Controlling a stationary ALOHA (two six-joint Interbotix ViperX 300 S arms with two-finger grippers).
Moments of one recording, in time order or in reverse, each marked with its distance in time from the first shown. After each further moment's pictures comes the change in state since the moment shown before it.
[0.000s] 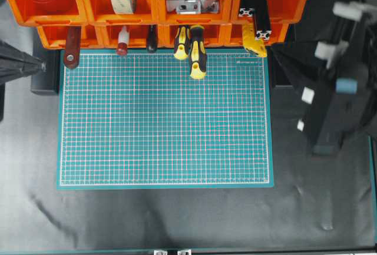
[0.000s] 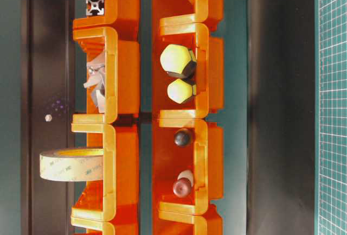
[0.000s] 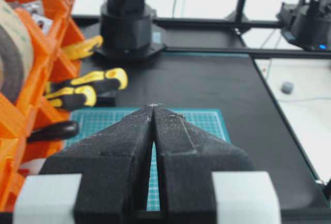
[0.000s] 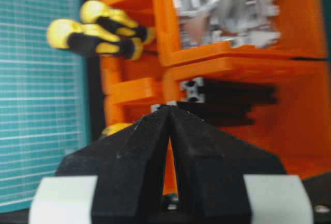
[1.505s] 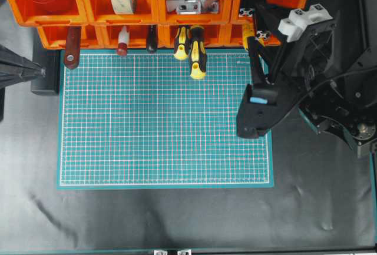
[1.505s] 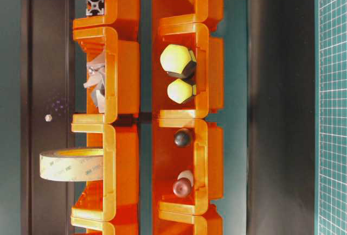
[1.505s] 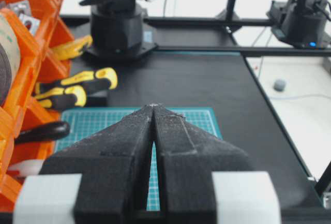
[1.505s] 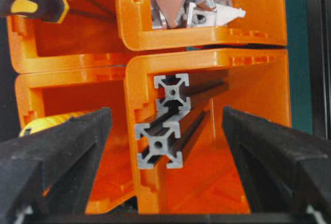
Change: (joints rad) left arm -0.015 0.002 0.000 0.000 0.000 -0.002; right arm -0.137 0.167 0.140 -0.190 0.021 0.015
